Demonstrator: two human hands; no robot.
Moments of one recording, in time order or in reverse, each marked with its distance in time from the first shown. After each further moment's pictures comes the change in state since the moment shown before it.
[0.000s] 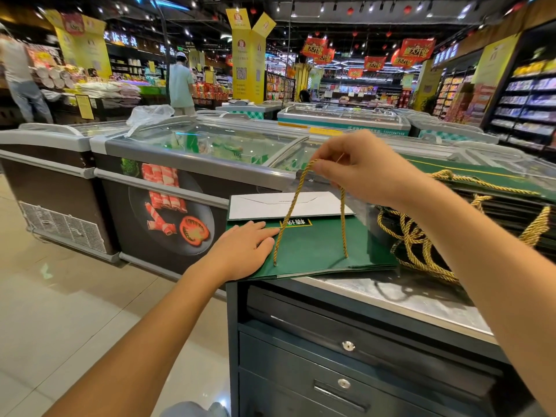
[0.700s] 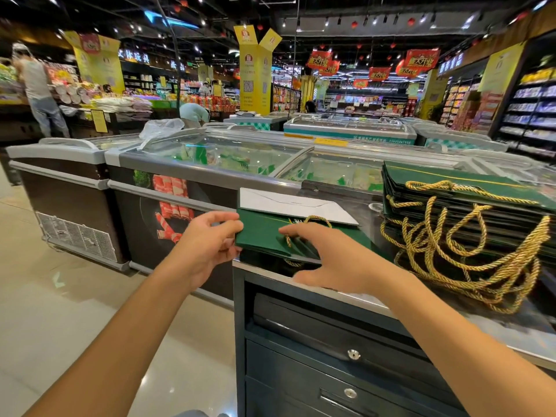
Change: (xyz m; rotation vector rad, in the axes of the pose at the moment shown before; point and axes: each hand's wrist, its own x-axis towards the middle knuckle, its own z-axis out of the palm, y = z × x) left_hand -0.049 -0.002 -0.048 -1.286 0.368 -0.426; right_hand -0.051 0.014 0.078 -0.002 -0.324 -0.077
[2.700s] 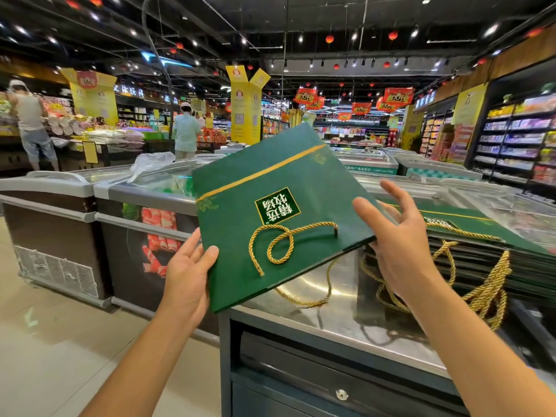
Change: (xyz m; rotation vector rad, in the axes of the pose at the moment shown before) left_hand 0.014 -0.009 0.016 -0.408 0.084 0.284; right_hand -0.025 0.023 -0.069 1.071 0.930 0.227
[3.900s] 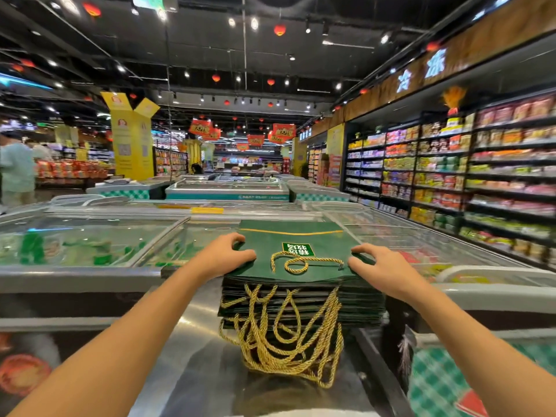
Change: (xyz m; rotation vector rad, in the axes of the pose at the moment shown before) left_hand 0.061 -0.039 0.296 1.122 -0.832 0.128; right_hand 0.056 -0.091 -0.236 -1.348 0.027 0.156
